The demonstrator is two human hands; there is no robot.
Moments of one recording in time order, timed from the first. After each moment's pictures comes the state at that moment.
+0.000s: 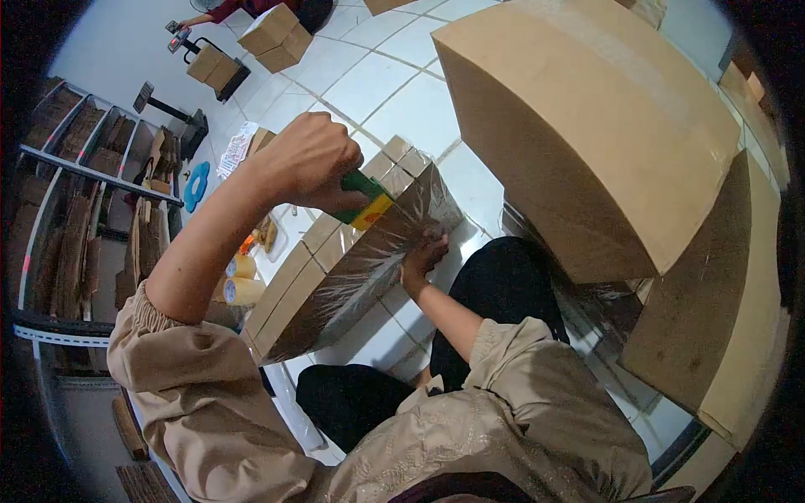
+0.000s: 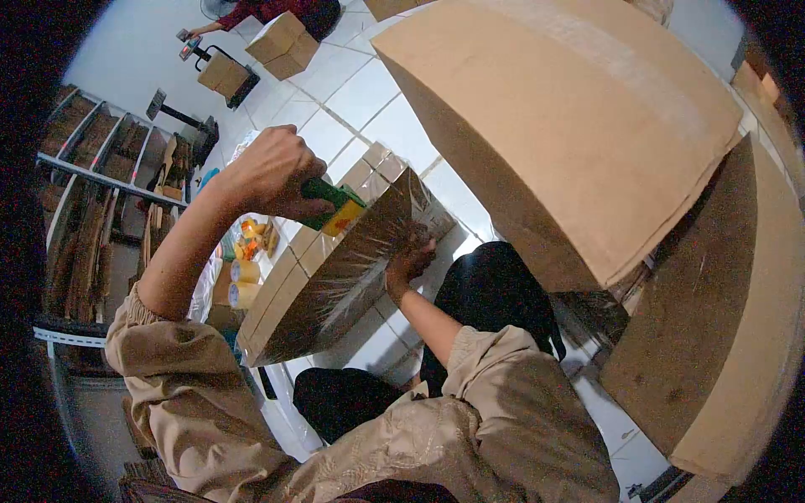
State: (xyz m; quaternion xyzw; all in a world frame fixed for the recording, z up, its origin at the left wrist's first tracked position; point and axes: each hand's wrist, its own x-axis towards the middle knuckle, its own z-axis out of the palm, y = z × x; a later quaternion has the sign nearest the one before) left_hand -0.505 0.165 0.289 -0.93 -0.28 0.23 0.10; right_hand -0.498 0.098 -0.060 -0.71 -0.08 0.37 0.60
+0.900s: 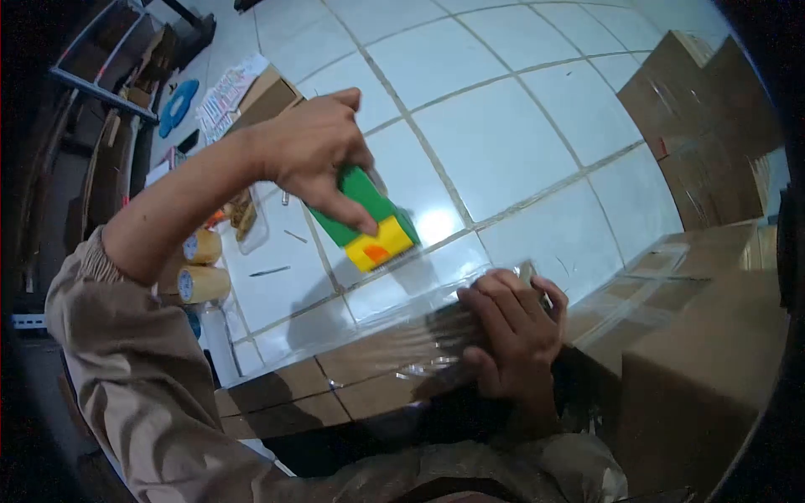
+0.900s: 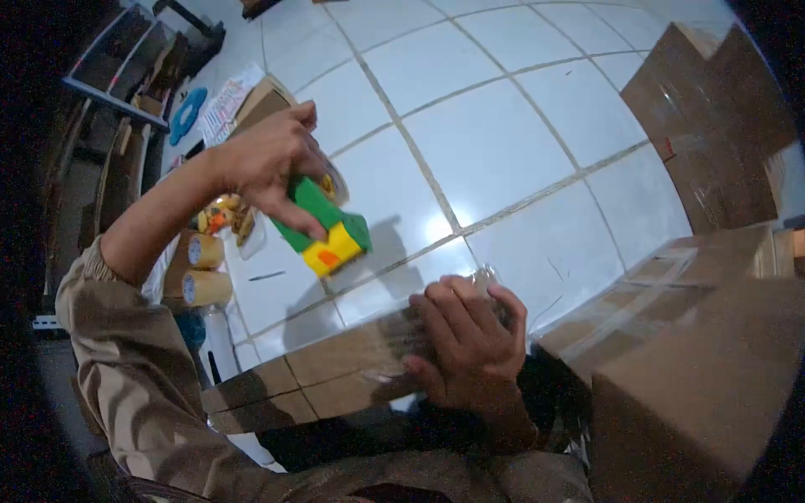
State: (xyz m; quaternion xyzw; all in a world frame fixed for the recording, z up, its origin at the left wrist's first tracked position) left_hand -0.672 0.348 0.186 -0.95 -0.25 0.10 -0.13; right_hand -0.409 0.196 0.111 -0.43 -0.85 0.15 0.25
